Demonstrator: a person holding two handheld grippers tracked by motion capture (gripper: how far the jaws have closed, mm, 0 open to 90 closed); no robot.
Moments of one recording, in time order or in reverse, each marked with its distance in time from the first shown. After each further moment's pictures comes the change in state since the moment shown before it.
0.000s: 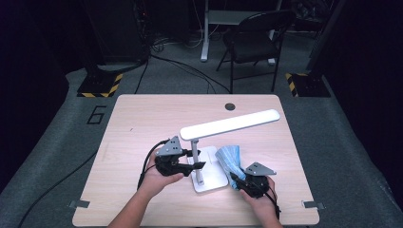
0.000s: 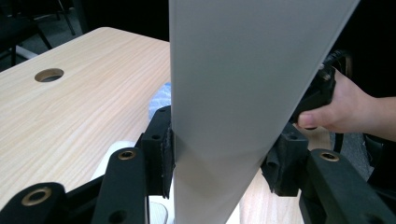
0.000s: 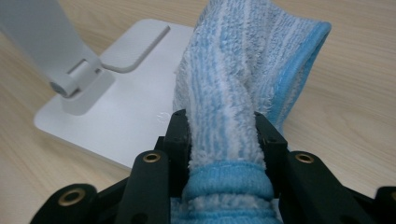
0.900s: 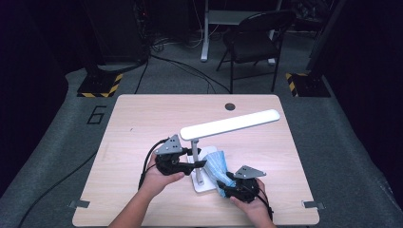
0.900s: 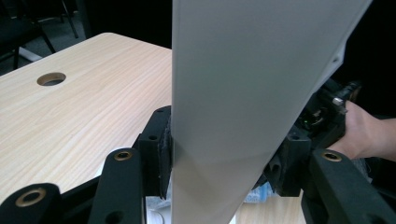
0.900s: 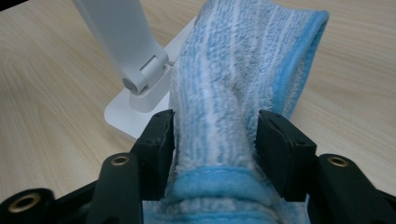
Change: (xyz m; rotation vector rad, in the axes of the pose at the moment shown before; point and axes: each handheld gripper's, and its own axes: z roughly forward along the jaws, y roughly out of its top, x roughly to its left) left arm -0.001 0.006 -0.001 -0.029 0.008 -0.020; right arm 0.027 0.004 0.007 0.037 0.146 -0.011
